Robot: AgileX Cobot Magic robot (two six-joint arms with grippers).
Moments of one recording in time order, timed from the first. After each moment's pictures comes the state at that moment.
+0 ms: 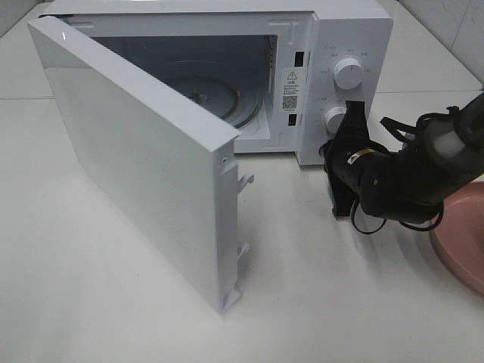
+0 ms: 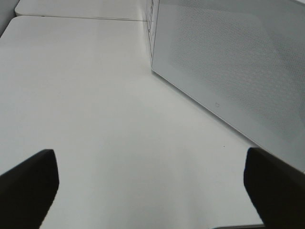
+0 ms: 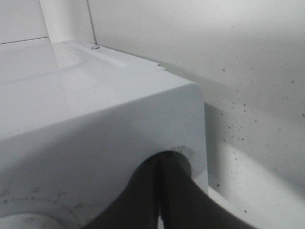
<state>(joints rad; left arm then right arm) 0.04 0.00 -0.52 -0.18 1.09 0.09 0.42 2.13 -0.83 0.47 -0.87 1.44</state>
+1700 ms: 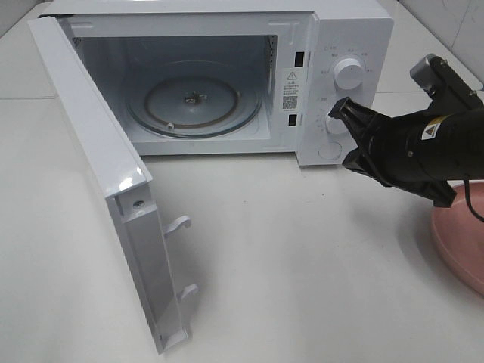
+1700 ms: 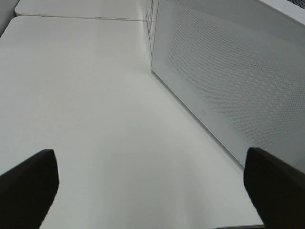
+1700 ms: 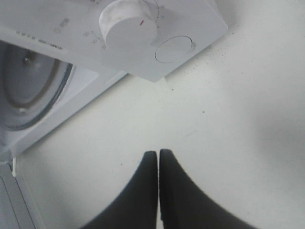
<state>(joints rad) 0.04 0.00 -0.52 -0.18 1.09 0.09 0.39 1.53 -0.61 0.19 -0.15 0.67</state>
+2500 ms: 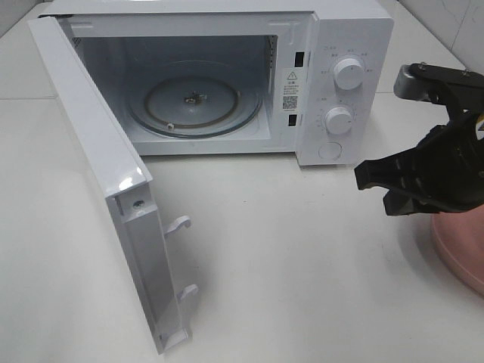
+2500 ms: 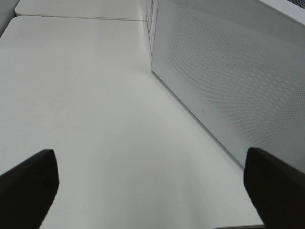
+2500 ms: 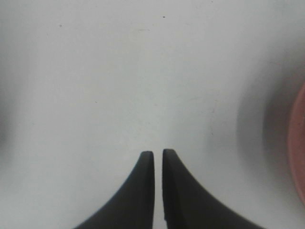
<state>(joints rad) 0.04 0.00 -0.52 -0.18 1.09 0.09 0.39 1.33 -0.70 0.00 0.51 0.26</state>
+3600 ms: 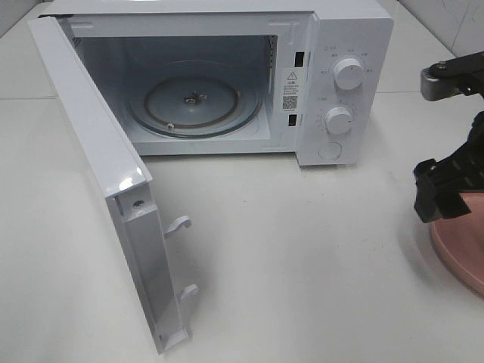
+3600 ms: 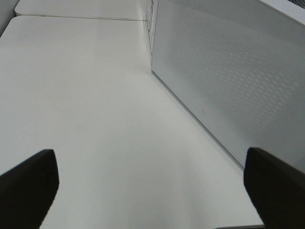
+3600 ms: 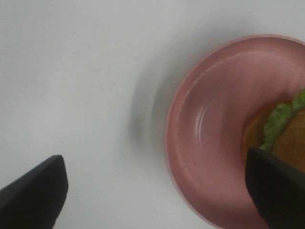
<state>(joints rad) 0.04 0.00 -0.52 -0.18 1.09 0.09 0.30 1.33 -0.79 -0.25 0.76 0.14</state>
